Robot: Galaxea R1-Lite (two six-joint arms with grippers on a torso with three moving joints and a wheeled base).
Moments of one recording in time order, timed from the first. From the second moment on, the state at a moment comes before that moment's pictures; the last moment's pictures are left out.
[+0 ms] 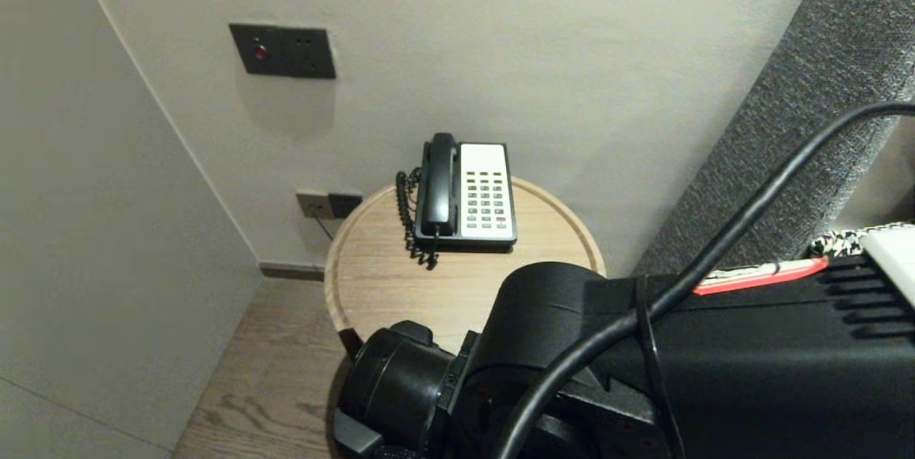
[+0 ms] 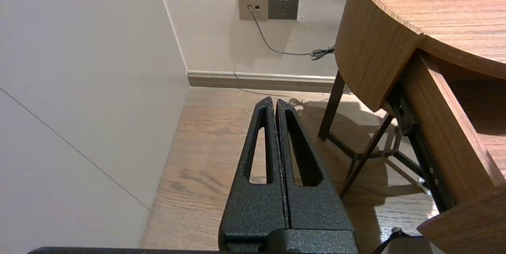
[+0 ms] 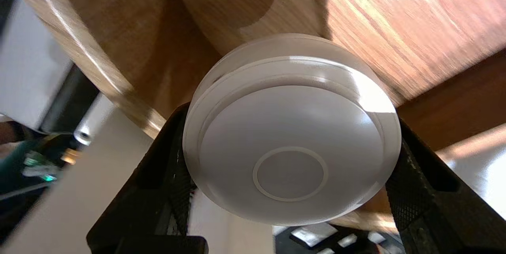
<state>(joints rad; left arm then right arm) 0.00 0.00 0.00 0.01 -0.01 0.05 1.16 2.08 -1.71 0.97 -0.05 0.42</state>
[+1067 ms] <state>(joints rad) 0.00 0.00 0.00 0.01 -0.01 0.05 1.13 2.24 -1.86 0.90 -0.01 0.54</state>
